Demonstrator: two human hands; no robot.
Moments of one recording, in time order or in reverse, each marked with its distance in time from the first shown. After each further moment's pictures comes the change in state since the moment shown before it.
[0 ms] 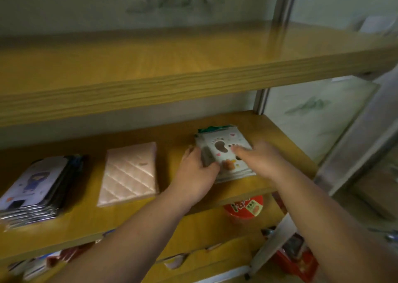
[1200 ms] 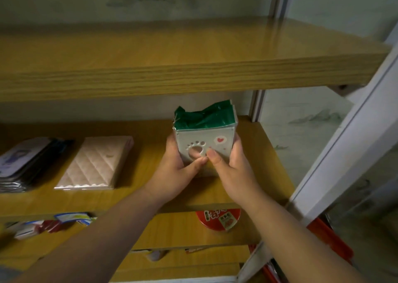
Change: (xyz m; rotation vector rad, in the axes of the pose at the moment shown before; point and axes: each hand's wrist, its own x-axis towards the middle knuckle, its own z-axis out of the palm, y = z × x) left_hand 0.026 0.016 0.060 -0.180 0.213 0.229; right_hand 0.023 0.052 -0.007 0.695 -0.239 -0.555
